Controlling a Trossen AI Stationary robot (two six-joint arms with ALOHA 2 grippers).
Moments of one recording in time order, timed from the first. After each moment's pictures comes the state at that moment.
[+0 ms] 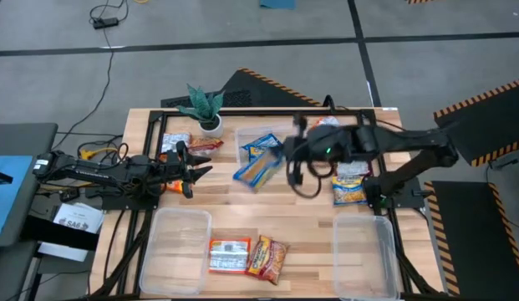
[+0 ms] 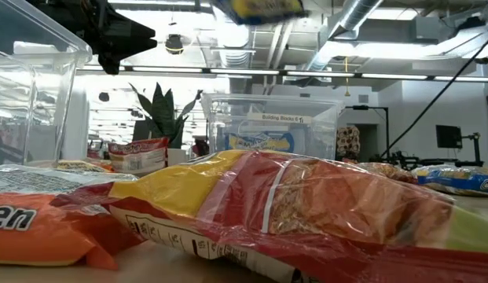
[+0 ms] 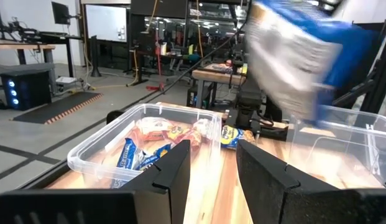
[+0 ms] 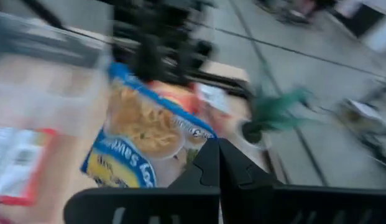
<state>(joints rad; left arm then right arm) -0.07 0.56 0.19 0.51 -0.36 -0.08 0.09 1.43 1.57 -0.58 0.35 -0.20</state>
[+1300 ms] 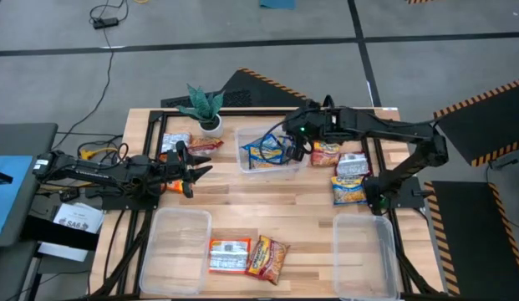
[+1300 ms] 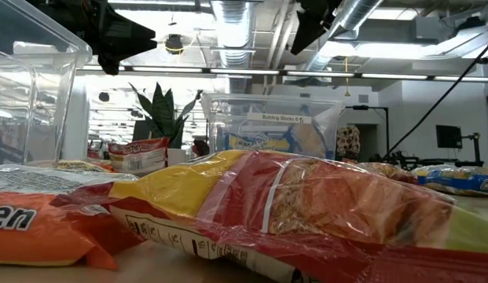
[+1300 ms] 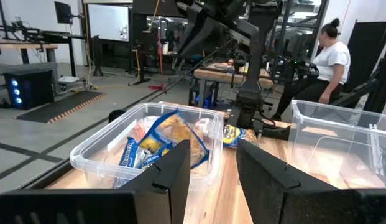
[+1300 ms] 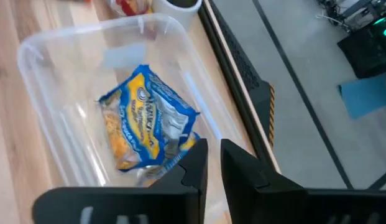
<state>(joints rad) -0.07 0.56 0.19 0.50 -0.37 -0.07 -0.15 1.52 1.57 -0.92 0.42 -0.03</state>
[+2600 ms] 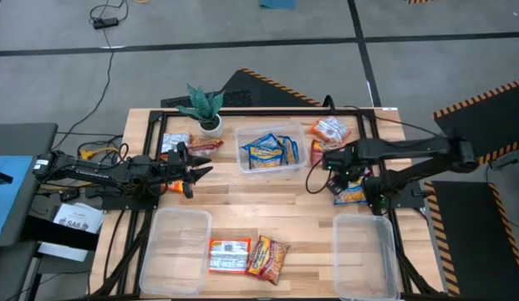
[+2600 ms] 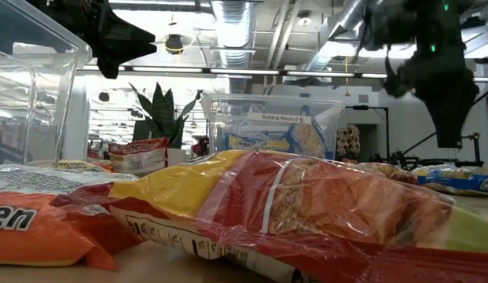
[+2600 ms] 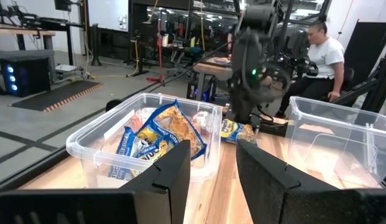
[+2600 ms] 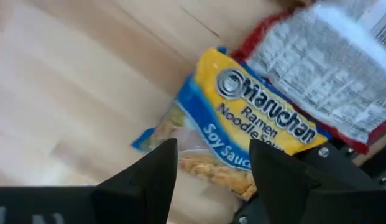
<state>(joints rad) -0.07 0.56 0.19 0.47 -0.36 -0.12 -0.13 1.19 0.80 -1.19 -0.01 0.79</state>
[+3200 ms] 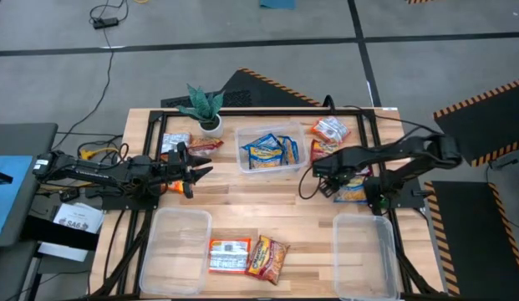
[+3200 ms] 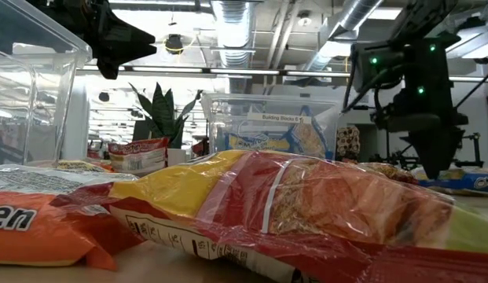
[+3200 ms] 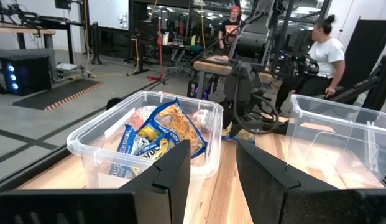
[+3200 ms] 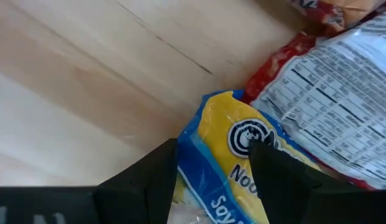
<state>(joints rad) -0.07 0.56 0.19 0.47 -0.36 -0.12 -0.13 1.39 0.69 -0.95 0.10 0.80</state>
